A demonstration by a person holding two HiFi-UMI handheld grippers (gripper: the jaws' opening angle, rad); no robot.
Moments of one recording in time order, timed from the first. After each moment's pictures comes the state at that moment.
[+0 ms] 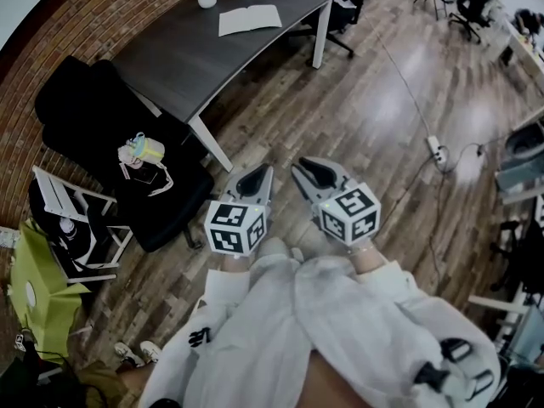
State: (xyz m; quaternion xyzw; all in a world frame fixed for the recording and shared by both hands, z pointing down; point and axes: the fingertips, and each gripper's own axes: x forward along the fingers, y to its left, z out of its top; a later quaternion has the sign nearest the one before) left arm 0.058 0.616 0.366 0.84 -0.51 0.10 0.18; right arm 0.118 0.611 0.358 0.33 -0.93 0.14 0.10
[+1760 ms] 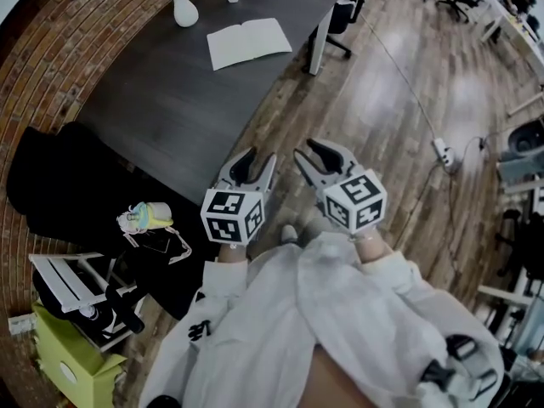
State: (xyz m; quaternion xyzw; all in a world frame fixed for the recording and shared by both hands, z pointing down) left arm -0.083 0.275 0.378 0.86 -0.46 0.11 0.19; right arm -0.005 0.273 0.366 0.42 -0.89 0.13 0.11
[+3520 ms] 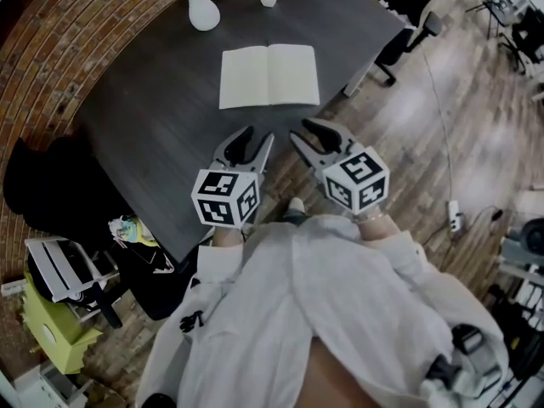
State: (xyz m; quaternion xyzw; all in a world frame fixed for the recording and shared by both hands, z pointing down) left arm -0.085 -0.052 0.383 0.80 -0.56 0.10 0.22; right arm -0.017 -0.070 0.375 0.26 -0.95 0.13 0.14
